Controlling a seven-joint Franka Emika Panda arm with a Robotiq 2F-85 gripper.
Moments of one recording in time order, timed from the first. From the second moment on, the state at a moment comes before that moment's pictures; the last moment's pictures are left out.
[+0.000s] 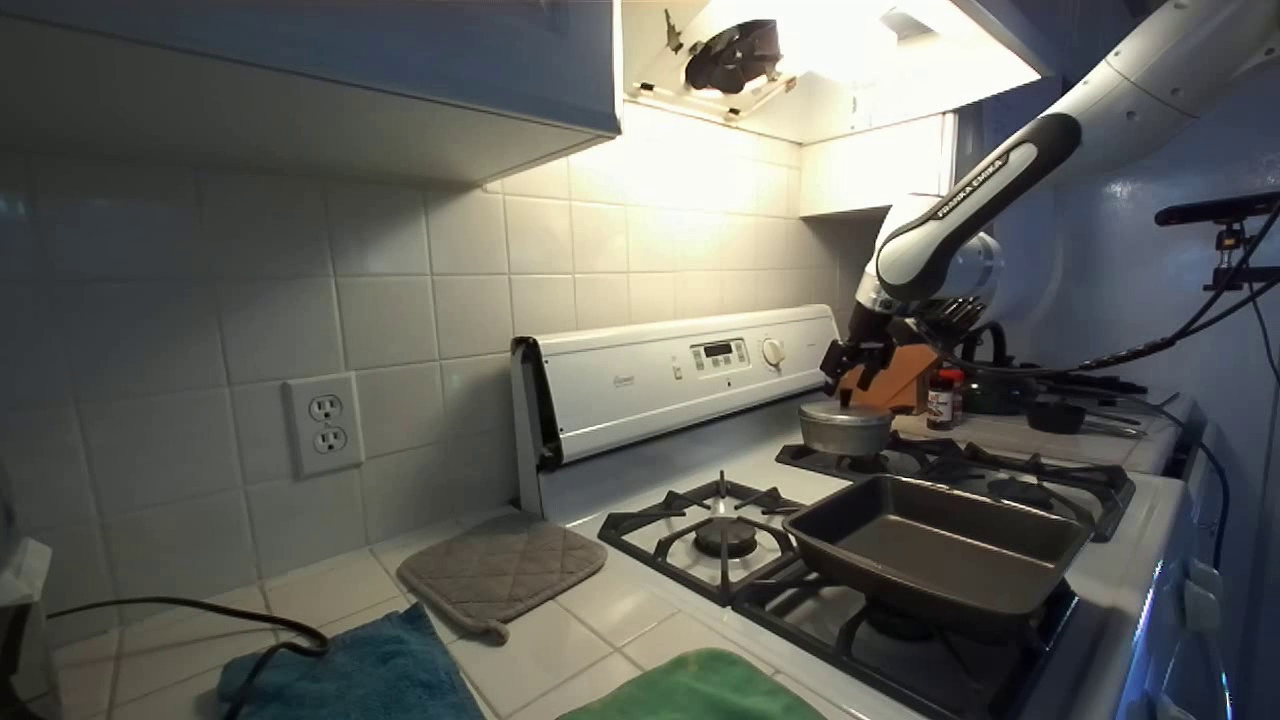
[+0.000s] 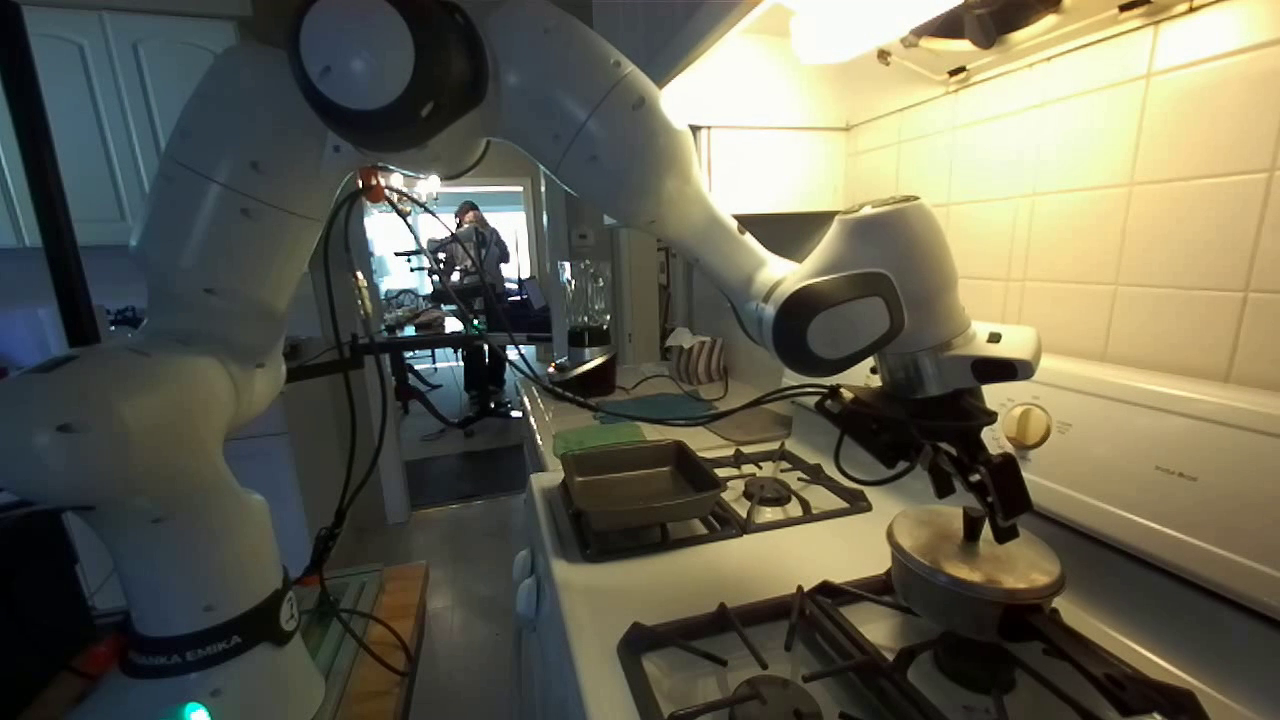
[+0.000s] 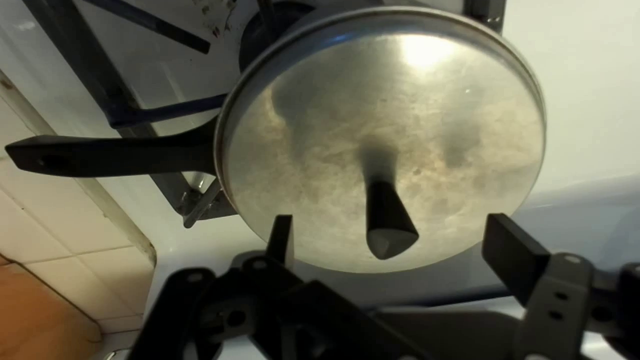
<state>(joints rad) -0.09 0.52 -0.08 -1.77 0.09 2.70 -0.05</state>
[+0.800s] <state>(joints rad) -0.09 0.52 -0.08 -1.76 0.09 2.70 -0.05</state>
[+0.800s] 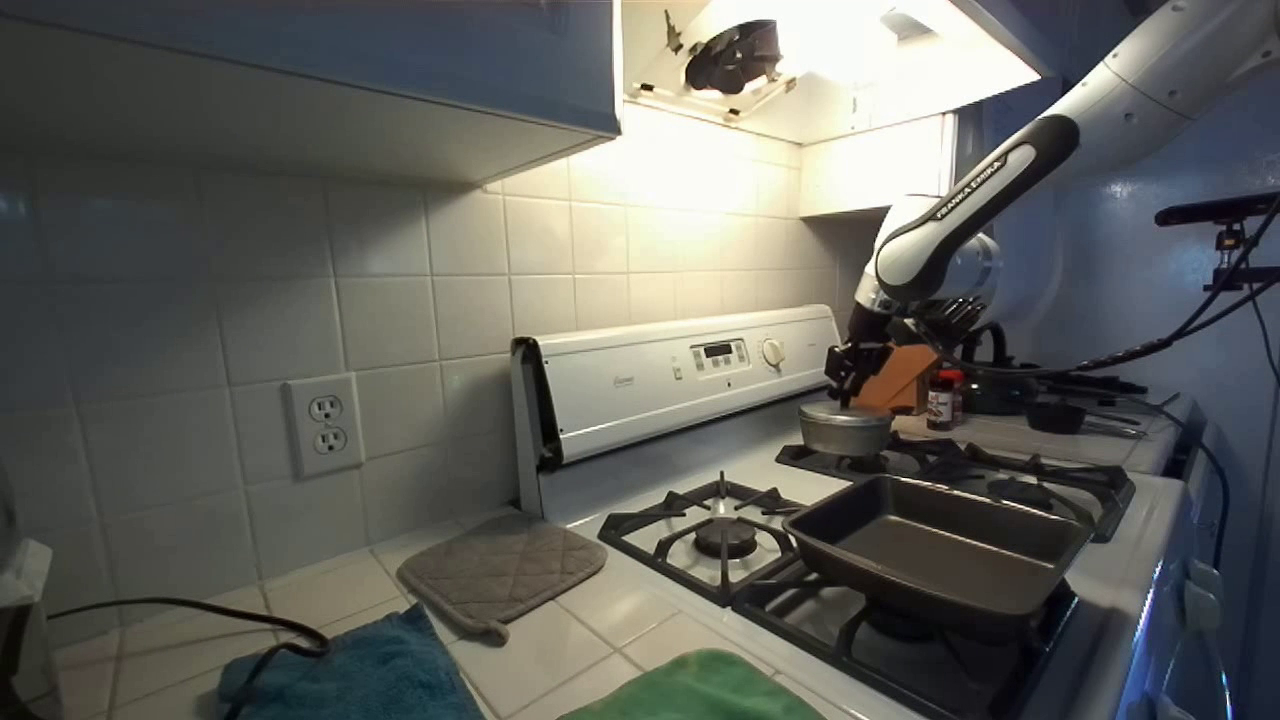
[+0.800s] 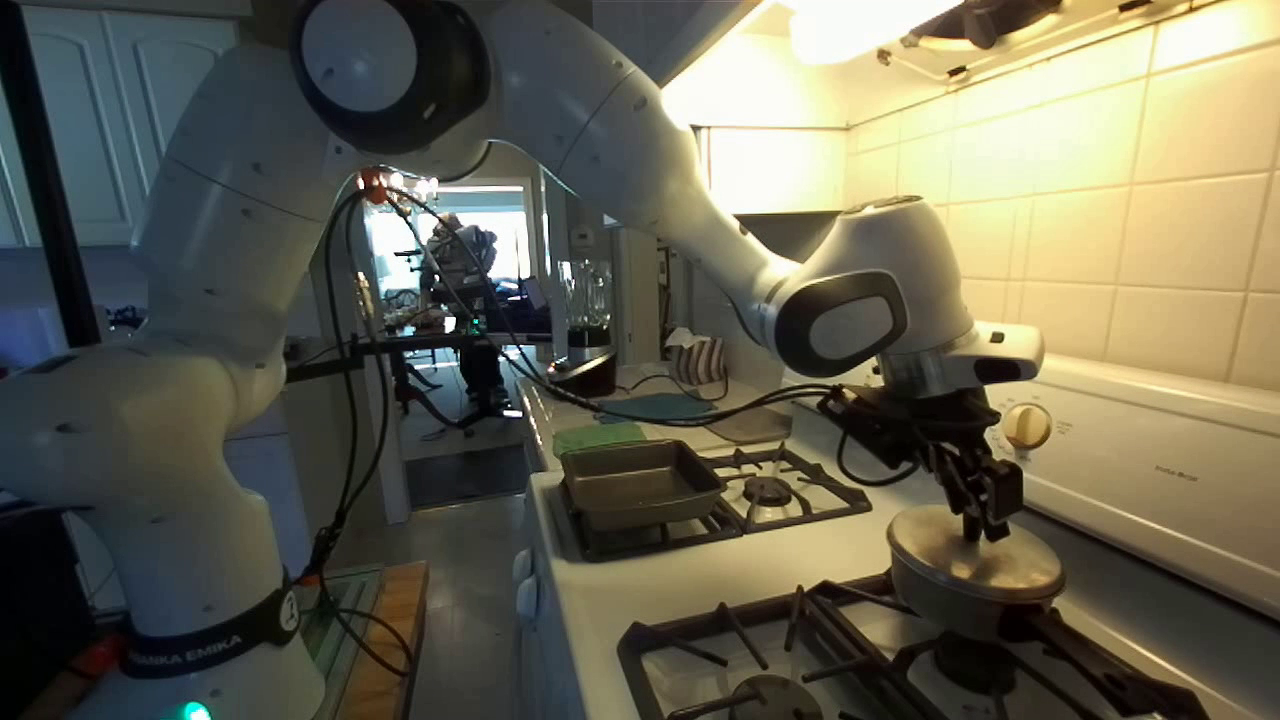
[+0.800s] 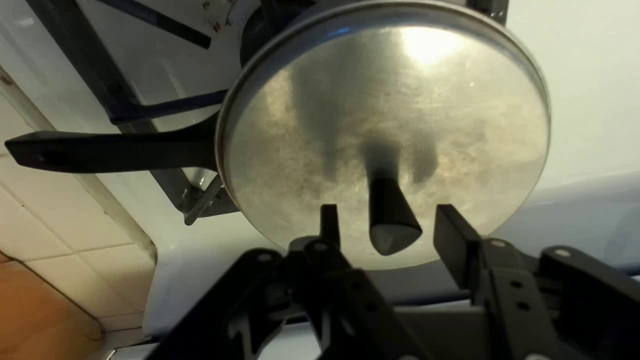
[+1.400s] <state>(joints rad) -0.09 0.53 -0.08 -1.76 0.09 2.70 -0.05</state>
